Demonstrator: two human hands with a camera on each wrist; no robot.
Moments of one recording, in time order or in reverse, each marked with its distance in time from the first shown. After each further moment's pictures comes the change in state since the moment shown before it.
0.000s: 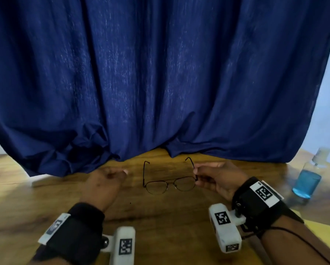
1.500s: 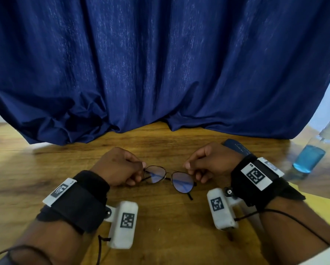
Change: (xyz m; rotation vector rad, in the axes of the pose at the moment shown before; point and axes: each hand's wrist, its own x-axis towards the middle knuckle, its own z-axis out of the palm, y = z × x) left_hand -0.018 0.005 0.017 0.076 -0.429 -0.114; right_hand 0.002 0.015 -0.002 -0.745 -0.285 0.063
